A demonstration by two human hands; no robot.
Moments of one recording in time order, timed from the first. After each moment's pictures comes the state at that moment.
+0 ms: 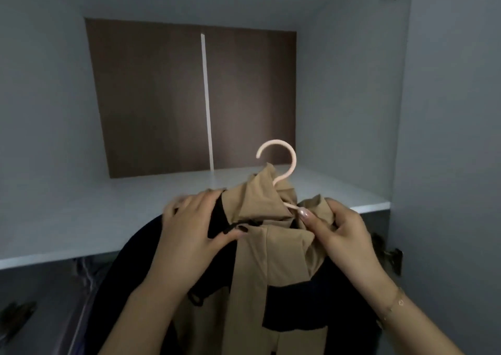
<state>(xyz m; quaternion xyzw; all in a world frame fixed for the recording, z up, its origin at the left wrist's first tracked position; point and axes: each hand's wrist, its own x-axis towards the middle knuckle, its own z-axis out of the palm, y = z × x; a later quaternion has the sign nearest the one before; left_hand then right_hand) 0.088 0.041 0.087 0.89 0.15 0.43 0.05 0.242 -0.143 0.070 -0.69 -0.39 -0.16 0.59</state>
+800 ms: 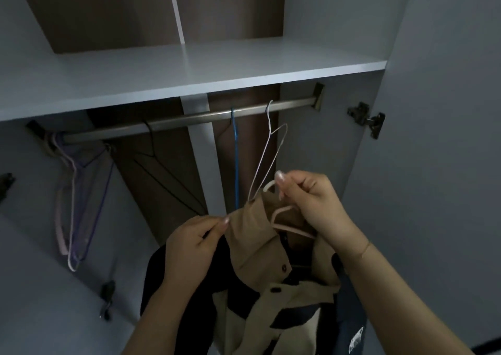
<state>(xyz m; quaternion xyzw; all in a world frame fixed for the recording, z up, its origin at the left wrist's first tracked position) 0.032 -0.009 -0.134 0.84 0.15 0.35 0.39 0.171 -0.171 -0.063 -0.64 -0.41 0.08 0.64</state>
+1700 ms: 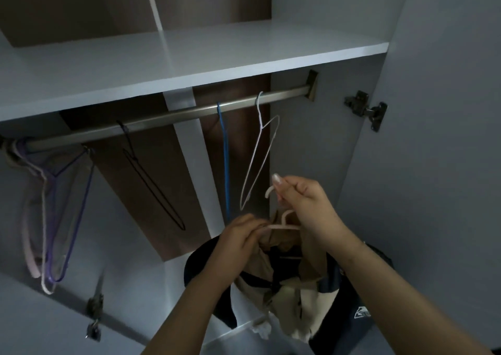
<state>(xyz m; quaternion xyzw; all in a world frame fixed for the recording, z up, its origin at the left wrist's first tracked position) 0.114 -0.025 -0.171 0.90 -0.01 0.20 0.39 0.206 -0.156 -0.096 -0.66 -0.34 0.14 0.65</state>
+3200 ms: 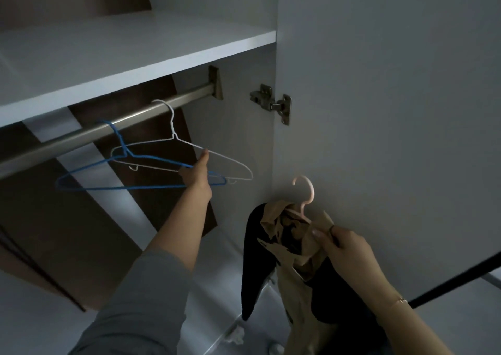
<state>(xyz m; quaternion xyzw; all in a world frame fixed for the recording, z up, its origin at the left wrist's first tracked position) 0.376 -0.021 -0.171 0.51 0.39 0.18 0.75 0.237 -0.314 -0.186 -0.94 0.00 0.02 0.35</state>
